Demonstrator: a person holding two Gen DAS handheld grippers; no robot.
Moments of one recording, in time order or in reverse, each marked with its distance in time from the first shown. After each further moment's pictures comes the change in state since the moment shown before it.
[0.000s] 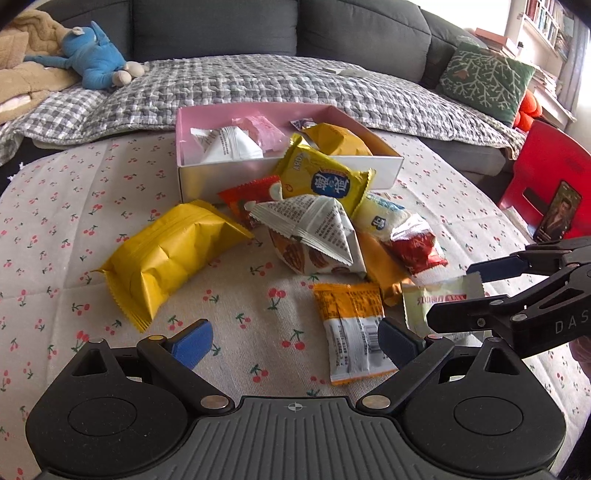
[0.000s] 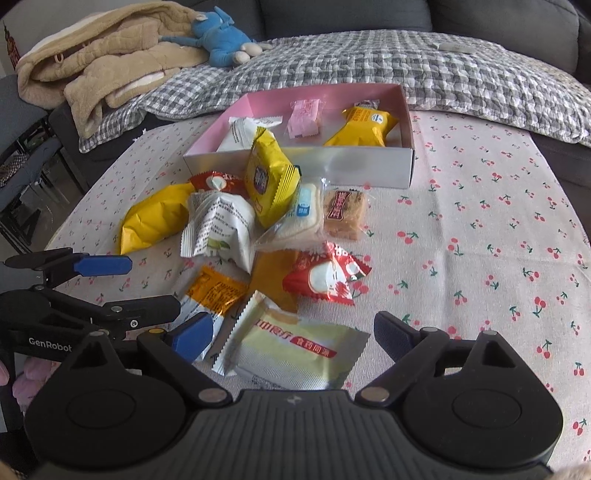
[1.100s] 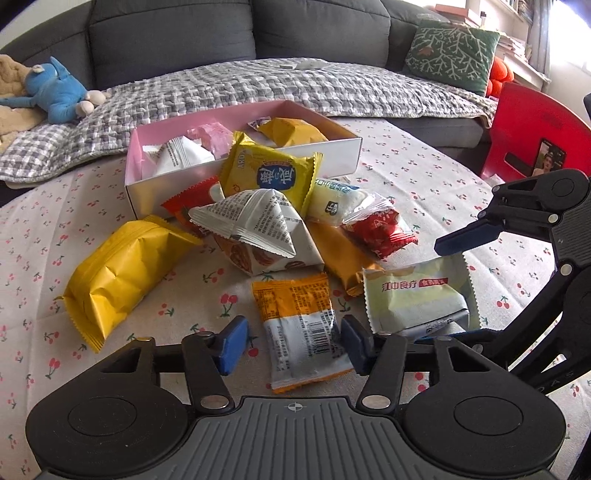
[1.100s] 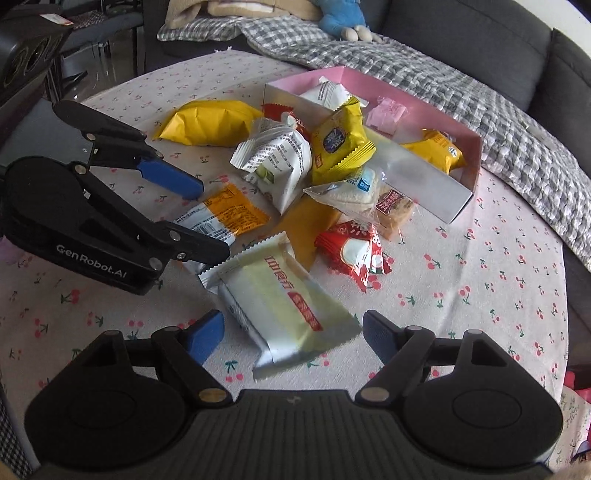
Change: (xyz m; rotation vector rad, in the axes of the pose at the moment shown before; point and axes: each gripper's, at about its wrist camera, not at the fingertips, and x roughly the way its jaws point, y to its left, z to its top) left arm 0.016 -0.034 -0.003 0.145 -0.012 0.020; right arm 0.003 0.029 -0.018 -0.495 0.039 -0.062
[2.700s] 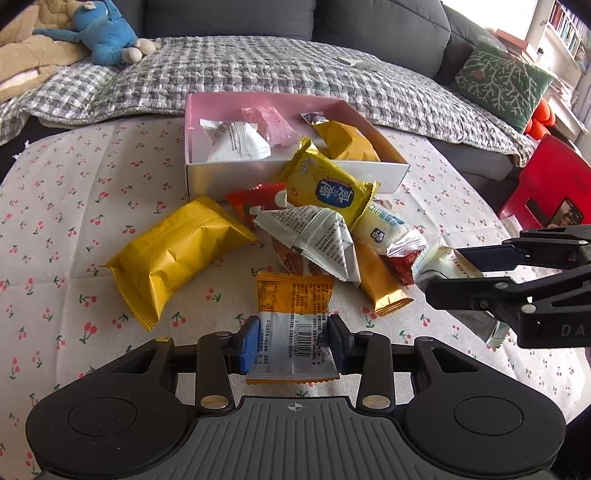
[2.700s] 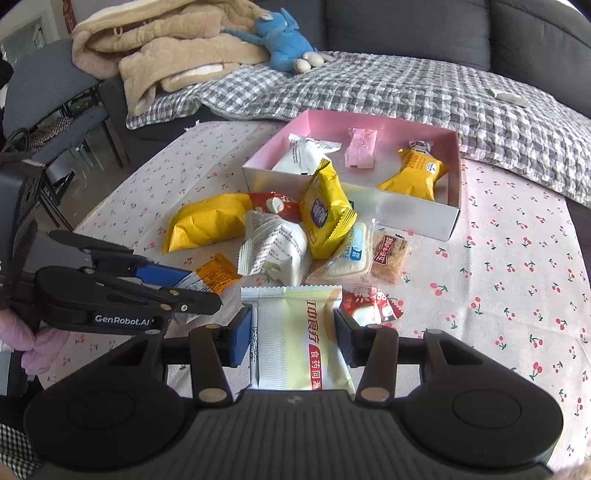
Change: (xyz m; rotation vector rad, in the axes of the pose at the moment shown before) left arm -0.025 0.042 0.025 -0.229 0.086 -0.028; right arm -0.029 -0.031 0.032 0.355 -0.084 0.116
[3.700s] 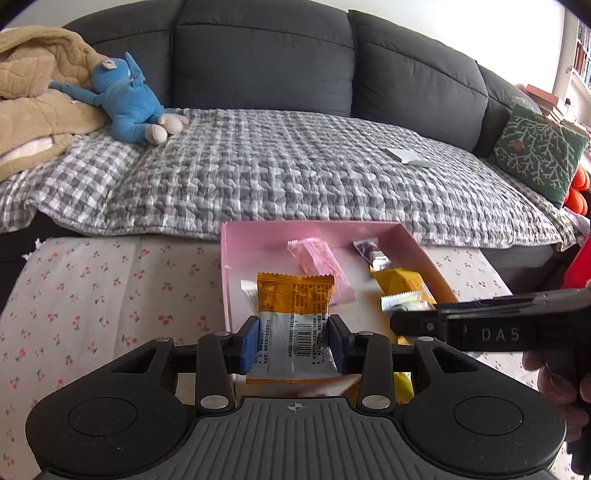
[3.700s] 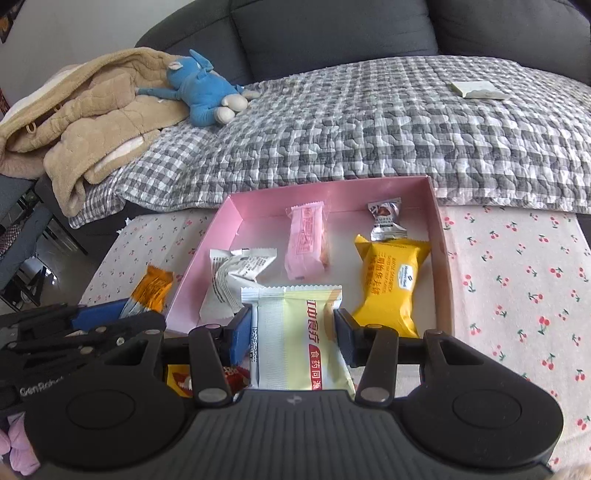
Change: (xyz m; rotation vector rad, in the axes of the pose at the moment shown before) left arm 0.037 0.037 0.135 -0.030 -0.195 0.100; right arm 0.080 -0.058 0.107 0.235 -0.057 -0.019
